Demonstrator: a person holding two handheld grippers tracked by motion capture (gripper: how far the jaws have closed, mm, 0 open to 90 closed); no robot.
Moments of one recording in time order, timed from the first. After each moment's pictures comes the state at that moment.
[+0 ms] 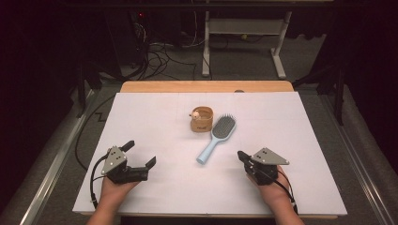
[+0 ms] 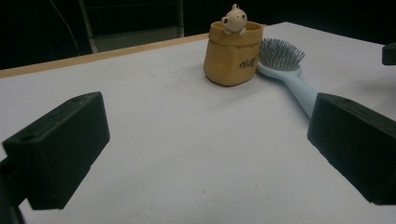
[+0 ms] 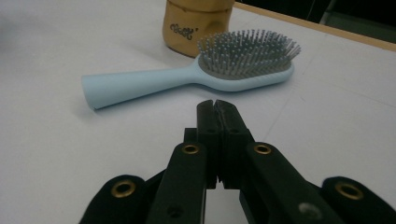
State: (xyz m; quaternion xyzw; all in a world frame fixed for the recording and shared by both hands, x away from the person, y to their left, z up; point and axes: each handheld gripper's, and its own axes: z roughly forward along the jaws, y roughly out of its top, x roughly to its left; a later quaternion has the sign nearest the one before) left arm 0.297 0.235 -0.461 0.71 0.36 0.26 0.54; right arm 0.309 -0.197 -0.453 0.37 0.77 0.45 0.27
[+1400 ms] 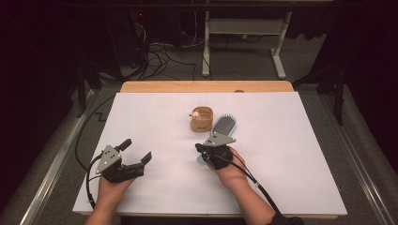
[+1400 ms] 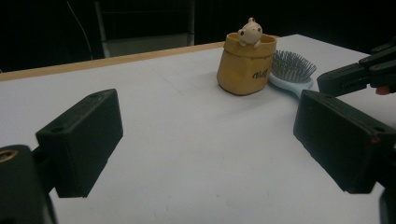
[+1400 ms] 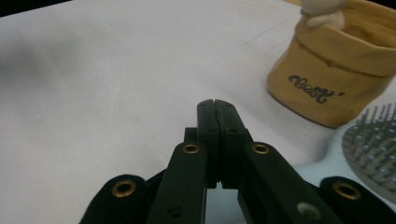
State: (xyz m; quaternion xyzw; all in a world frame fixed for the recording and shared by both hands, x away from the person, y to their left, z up) left arm 0.296 0.245 -0.457 0.69 0.39 0.27 0.55; right arm 0.354 -0.080 -0.446 0.31 0.82 0.44 0.19
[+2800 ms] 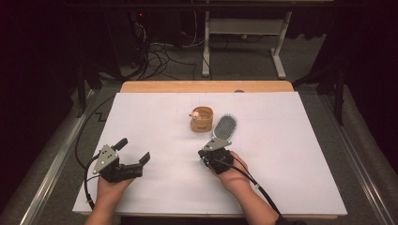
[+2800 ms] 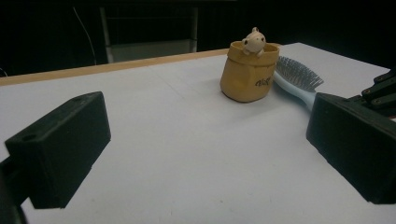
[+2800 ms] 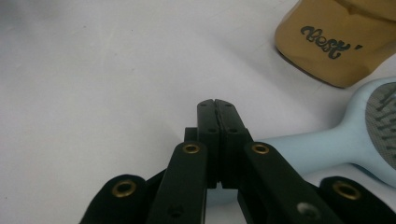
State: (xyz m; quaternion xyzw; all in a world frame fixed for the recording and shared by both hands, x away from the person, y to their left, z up) left arm 0.296 0.248 -0.455 0.68 0.39 0.27 0.56; right arm 0.348 -0.084 -0.455 0.31 0.85 0.38 0.19
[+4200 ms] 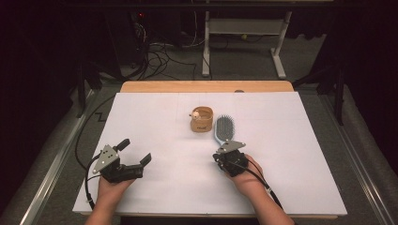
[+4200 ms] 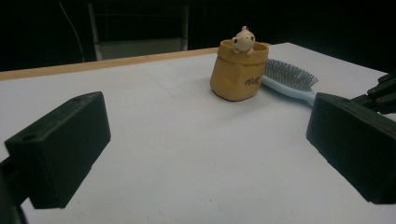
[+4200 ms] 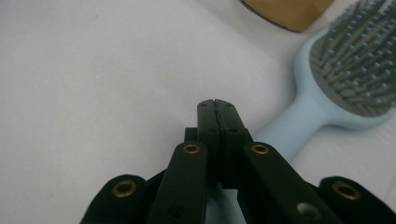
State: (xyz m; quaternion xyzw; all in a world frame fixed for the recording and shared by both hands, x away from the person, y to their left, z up) left arm 0.296 0.247 -0.456 0.69 0.38 0.25 0.56; right arm 0.340 -0.125 -0.456 0.33 0.86 0.34 0.19
